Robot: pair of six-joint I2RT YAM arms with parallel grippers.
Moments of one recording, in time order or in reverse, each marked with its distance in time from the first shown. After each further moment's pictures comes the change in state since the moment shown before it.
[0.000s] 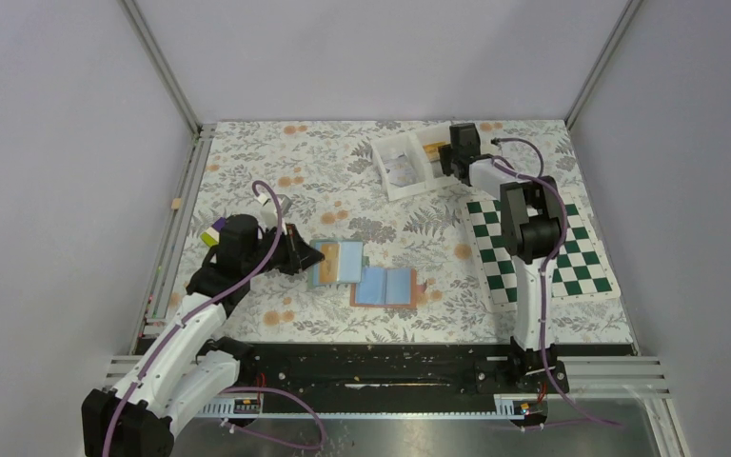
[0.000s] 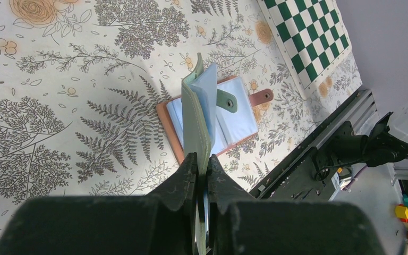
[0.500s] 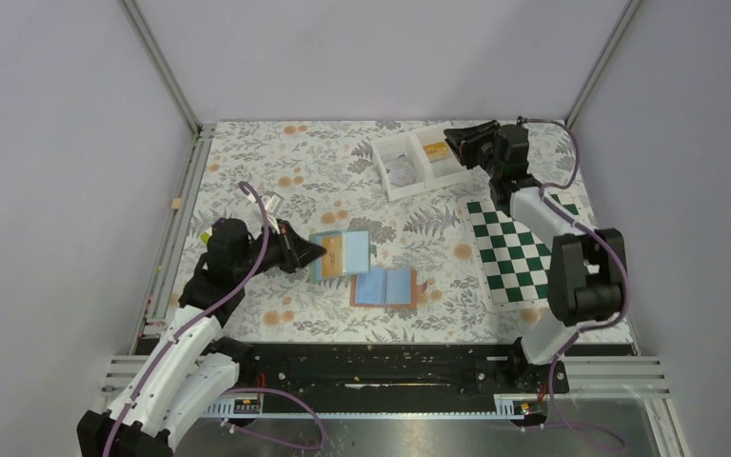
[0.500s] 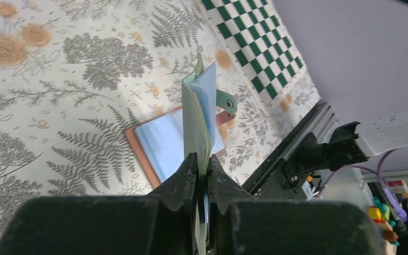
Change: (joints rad) left arm 0.000 -0.095 -0.010 0.072 0.046 -0.066; right arm -0.070 -0.567 -0.477 0.351 -0.377 -0.180
